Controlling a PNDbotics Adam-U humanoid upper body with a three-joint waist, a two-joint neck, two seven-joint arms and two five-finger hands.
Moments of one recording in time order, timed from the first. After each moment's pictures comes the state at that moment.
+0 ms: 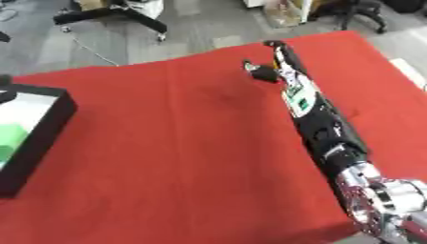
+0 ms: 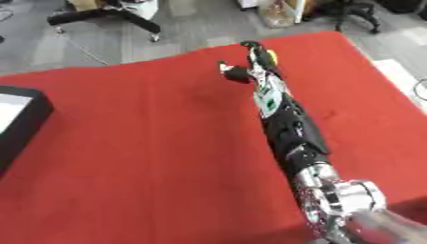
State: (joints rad) left arm -0.19 0.21 -0.13 -1.98 -0.09 0.04 0.15; right arm -0.91 -0.22 -0.35 -0.66 0.99 0.05 -0.22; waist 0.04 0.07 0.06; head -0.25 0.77
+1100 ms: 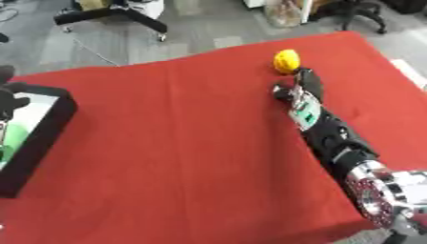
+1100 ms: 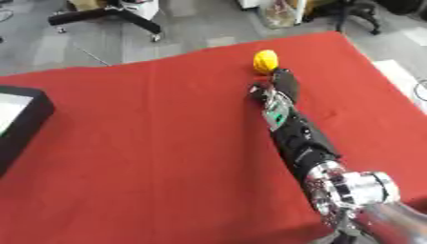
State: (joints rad) left arm -0.19 0.19 -0.14 -1.98 -0.11 0.04 0.12; right arm -0.91 -0.26 -0.27 -0.46 0.83 0.21 -0.48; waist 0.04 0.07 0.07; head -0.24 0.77
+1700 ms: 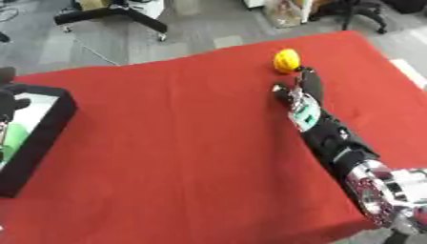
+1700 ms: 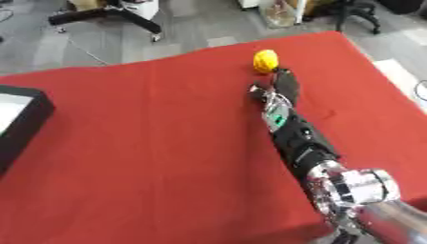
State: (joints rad) left arm -0.18 0.19 -0.15 -1.98 -0.11 0.05 0.12; right arm -0.91 -0.26 -0.26 -0.48 0.79 0.19 -0.56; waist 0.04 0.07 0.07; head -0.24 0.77
